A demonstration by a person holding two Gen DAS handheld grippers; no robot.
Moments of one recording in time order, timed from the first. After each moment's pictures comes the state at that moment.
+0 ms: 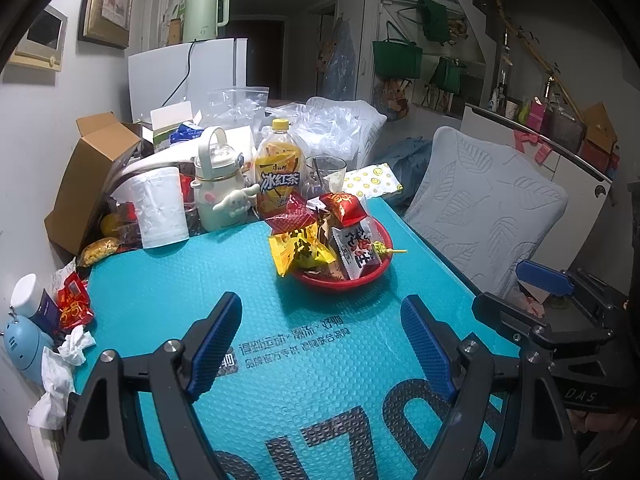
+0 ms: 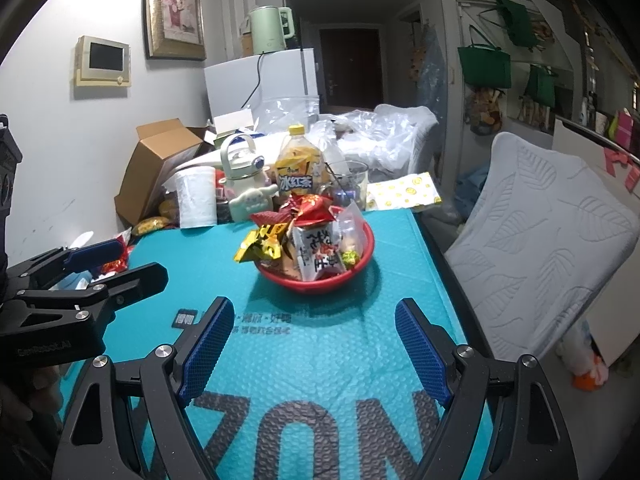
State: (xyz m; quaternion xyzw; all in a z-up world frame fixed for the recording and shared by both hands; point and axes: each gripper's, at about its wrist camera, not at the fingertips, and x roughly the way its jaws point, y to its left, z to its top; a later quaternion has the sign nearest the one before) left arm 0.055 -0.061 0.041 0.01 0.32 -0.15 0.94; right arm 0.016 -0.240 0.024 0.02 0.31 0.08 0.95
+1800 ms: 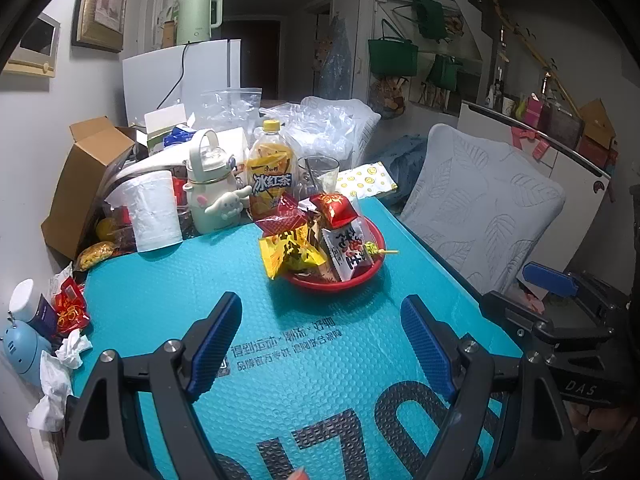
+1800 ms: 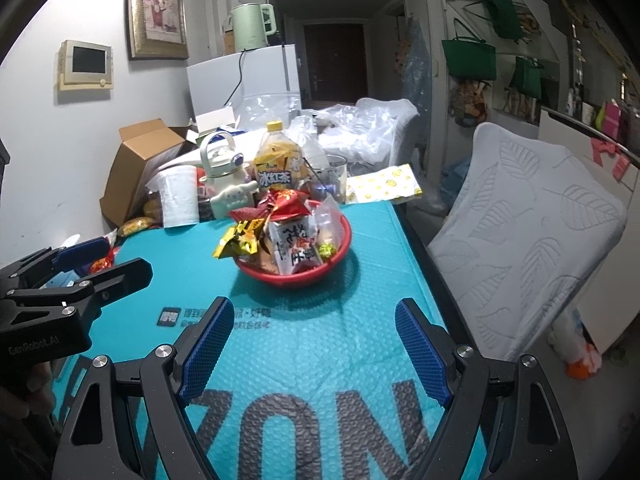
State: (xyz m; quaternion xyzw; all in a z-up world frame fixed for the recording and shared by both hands) left arm 0.055 -0.072 0.042 0.02 0.32 -0.16 0.93; right arm 0.014 -0.256 0.024 0.03 0.32 0.05 0.95
